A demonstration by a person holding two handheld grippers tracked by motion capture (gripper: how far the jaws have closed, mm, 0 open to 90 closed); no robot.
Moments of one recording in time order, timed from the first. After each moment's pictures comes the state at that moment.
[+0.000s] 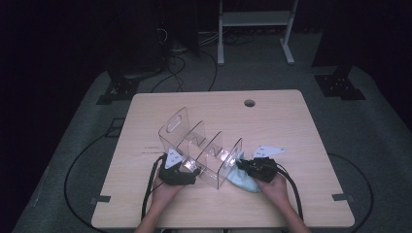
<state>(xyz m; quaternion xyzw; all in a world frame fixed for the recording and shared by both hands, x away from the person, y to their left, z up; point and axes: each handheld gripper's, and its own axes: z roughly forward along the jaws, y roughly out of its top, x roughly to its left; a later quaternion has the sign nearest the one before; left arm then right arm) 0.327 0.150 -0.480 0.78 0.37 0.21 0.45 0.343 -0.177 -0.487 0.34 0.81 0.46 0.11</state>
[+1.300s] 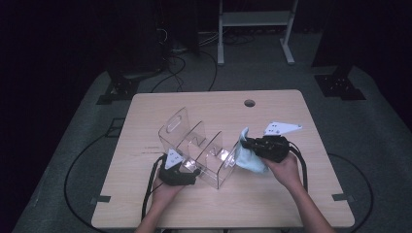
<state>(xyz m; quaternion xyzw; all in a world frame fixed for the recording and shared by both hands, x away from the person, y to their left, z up) 0.326 0.150 -0.480 0.78 0.37 0.21 0.46 0.354 -0.194 -0.394 0.29 0.80 0.52 0.13</state>
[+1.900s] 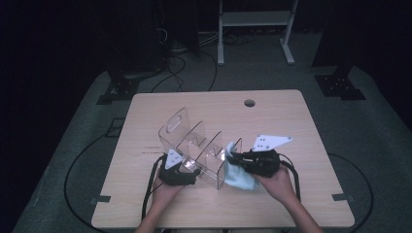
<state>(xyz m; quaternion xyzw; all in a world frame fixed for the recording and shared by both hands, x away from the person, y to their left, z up) 0.326 0.149 -0.480 0.78 0.37 0.21 0.46 0.306 -0.154 -0.383 0.22 0.81 0.54 0.08</state>
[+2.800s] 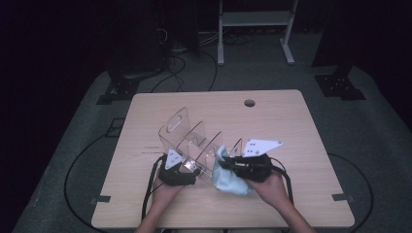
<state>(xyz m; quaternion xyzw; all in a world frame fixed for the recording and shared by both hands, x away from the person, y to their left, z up) 0.325 0.150 -0.479 0.78 0.37 0.21 0.45 0.299 -0.136 -0.376 0.22 0.82 0.52 0.10</state>
